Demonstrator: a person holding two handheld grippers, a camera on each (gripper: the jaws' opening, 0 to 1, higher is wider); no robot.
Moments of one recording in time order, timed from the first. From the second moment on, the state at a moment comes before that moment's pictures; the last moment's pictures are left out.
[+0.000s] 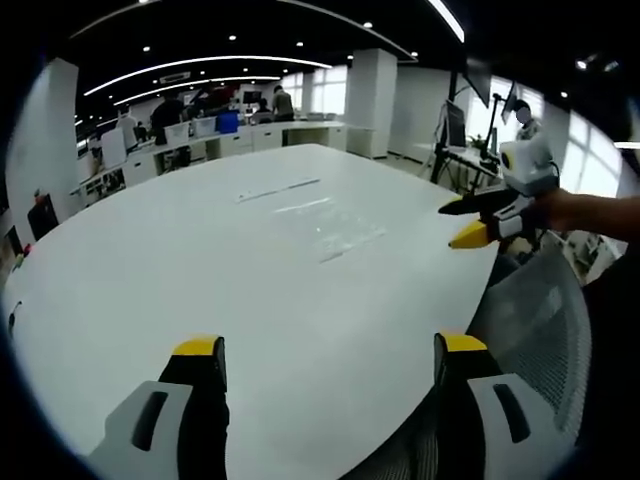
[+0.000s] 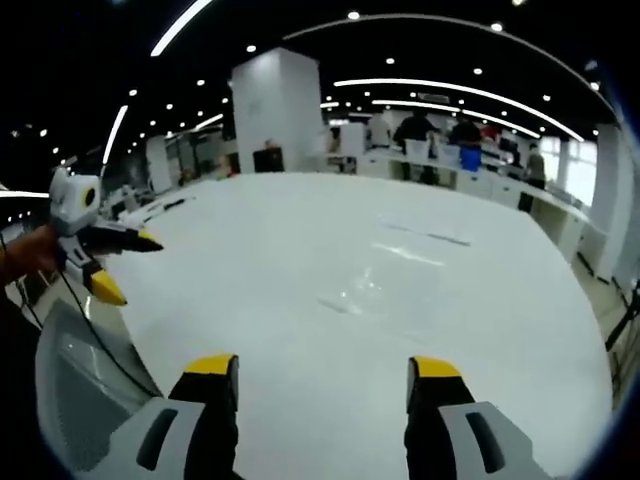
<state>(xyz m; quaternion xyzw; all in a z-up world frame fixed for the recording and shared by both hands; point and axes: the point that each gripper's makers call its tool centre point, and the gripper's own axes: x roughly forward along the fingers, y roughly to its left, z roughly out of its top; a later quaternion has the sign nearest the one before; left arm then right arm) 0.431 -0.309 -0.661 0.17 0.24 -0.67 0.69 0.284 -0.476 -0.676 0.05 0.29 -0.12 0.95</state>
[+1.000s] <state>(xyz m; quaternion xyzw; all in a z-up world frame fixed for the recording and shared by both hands) 0.433 -0.307 -0.658 0.18 0.24 -0.66 0.69 0.352 -0.519 -0.690 -0.02 0.32 -0.05 0.95</state>
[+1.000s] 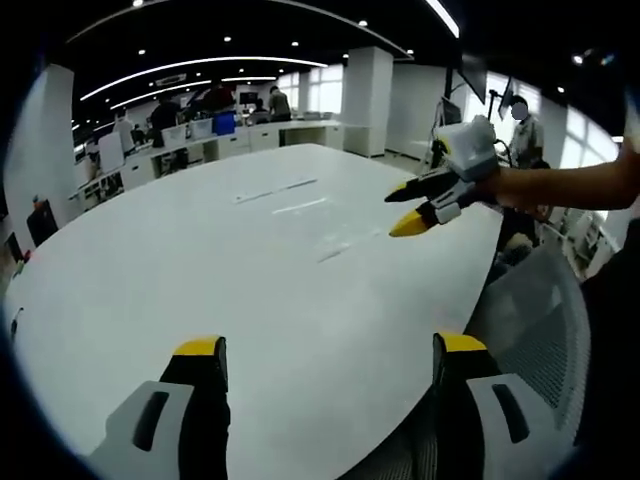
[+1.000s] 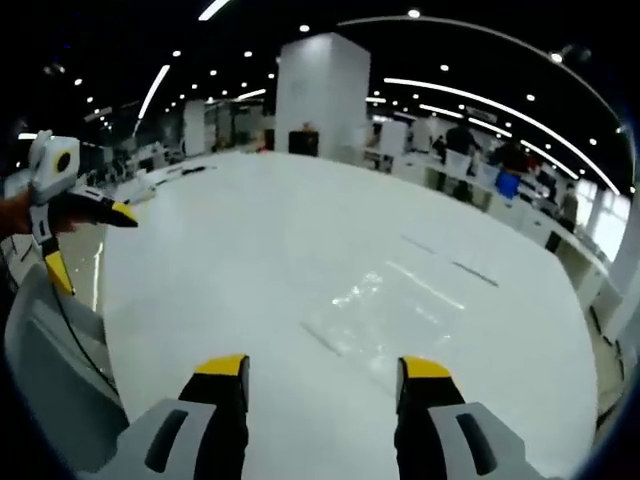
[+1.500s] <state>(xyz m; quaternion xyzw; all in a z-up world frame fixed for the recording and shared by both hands) 0.442 -0.311 -0.661 0.18 0.25 -0.66 0.69 0.382 -0.532 -0.710 0.02 0.32 -0.04 0.94</state>
